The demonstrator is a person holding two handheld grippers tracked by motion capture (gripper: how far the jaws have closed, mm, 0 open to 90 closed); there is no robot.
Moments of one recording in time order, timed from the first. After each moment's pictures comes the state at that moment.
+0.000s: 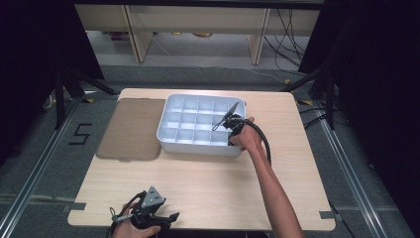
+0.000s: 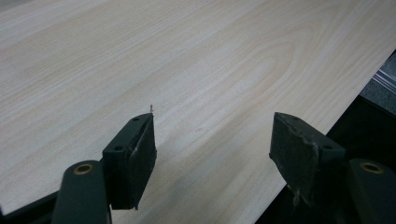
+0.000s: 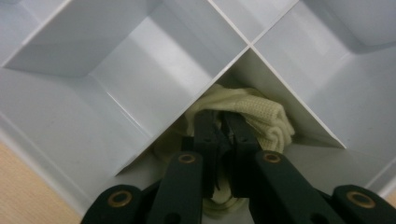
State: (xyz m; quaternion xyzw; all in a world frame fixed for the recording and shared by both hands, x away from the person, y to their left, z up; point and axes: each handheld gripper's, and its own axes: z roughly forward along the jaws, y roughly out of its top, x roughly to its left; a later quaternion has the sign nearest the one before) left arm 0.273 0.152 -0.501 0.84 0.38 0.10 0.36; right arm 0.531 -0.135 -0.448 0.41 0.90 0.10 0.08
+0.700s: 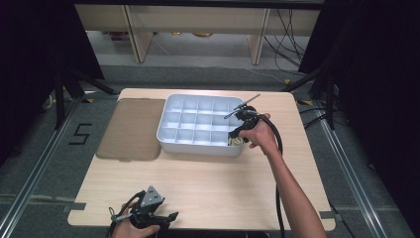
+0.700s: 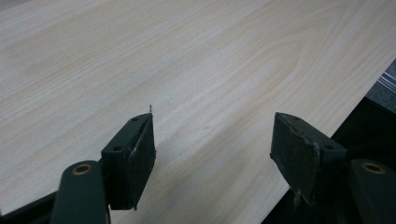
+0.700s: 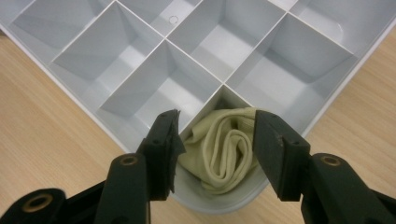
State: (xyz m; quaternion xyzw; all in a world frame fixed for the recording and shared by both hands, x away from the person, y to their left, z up) left arm 0.276 0.155 -0.503 0.85 0.37 0.11 0.37; right arm 0.508 -0.167 -0.400 0.44 0.86 0.24 0.09
